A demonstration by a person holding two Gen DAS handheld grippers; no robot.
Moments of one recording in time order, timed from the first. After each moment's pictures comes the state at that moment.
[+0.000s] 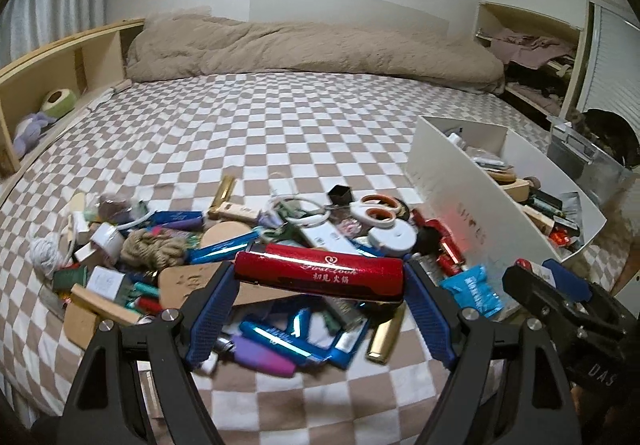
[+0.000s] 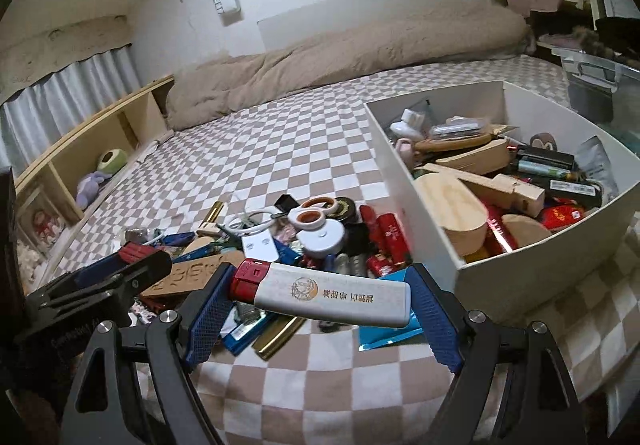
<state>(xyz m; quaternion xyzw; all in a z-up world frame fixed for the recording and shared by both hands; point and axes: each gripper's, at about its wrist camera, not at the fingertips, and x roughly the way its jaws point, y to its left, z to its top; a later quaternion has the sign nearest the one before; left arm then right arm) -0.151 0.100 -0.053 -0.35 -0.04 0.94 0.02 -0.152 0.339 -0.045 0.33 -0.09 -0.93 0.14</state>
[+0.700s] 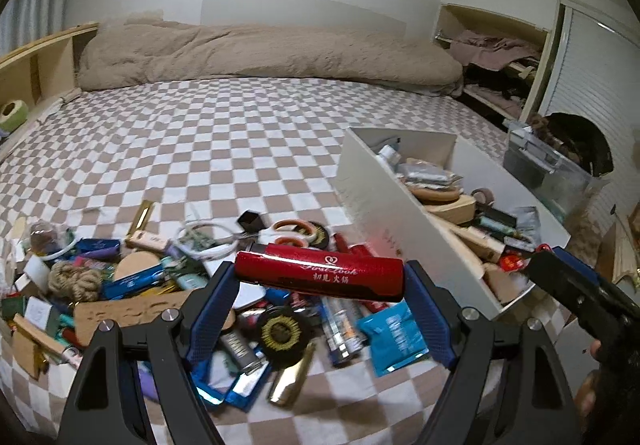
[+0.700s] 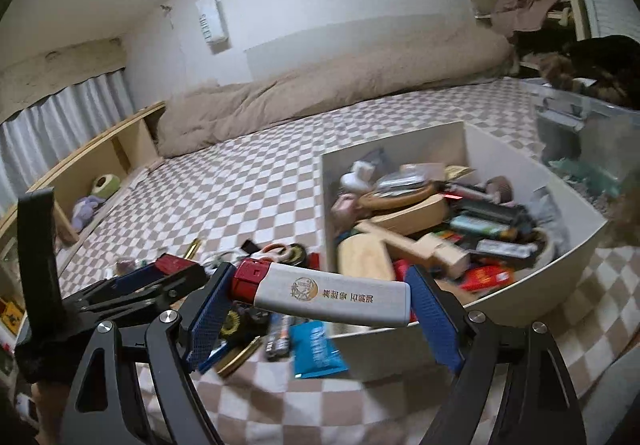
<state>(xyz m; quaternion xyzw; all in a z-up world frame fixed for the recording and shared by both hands) -0.187 0.163 -0.040 -0.34 -0.06 0.93 0.10 -0.165 0.412 -0.007 0.30 -0.10 -0.94 0.12</state>
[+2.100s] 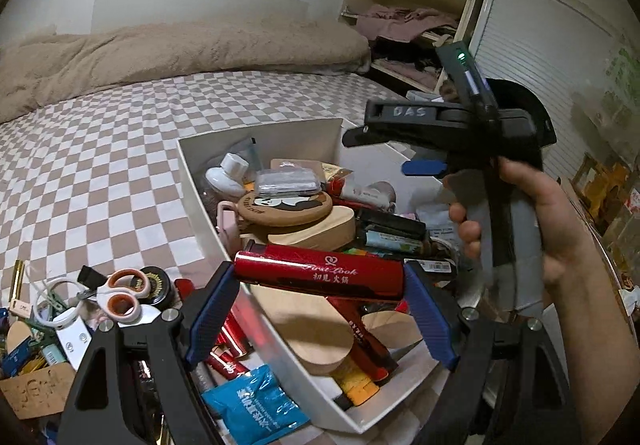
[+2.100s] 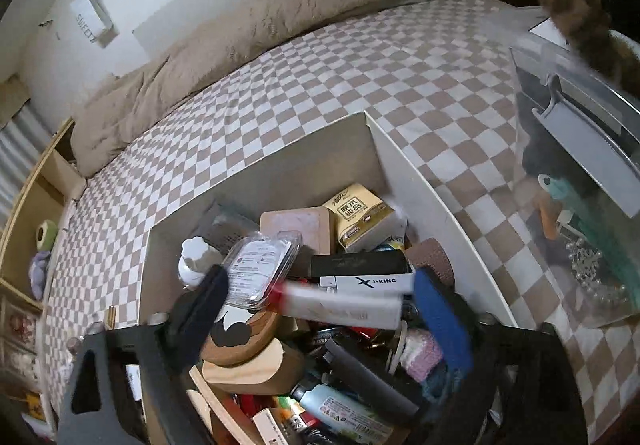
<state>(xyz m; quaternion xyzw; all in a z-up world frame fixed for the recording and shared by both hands) -0.243 0.280 -0.040 -0.36 -0.04 0.90 0.26 -0.367 0.526 -0.025 0.45 -0.15 -0.88 0.05</state>
